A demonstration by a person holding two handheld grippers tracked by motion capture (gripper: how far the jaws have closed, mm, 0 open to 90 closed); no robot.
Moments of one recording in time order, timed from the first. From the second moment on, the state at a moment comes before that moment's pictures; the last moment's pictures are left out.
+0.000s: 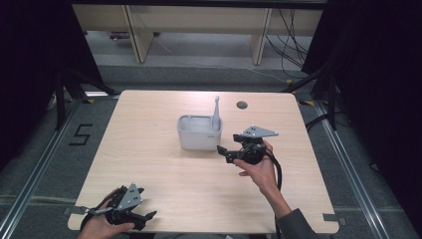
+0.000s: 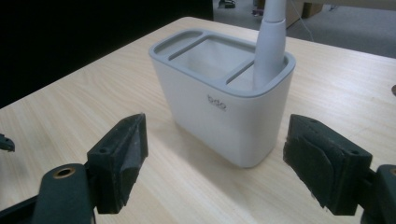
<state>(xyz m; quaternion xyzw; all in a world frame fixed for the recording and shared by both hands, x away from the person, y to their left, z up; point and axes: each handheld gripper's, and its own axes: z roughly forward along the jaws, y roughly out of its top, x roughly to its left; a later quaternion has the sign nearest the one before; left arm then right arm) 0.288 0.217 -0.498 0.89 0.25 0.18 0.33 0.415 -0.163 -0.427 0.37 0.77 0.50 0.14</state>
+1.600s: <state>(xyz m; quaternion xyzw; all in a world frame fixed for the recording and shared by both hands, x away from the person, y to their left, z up) 0.288 0.216 -0.499 0.89 0.25 0.18 0.33 0.352 -0.158 -0.474 0.36 0.81 0.46 0.07</state>
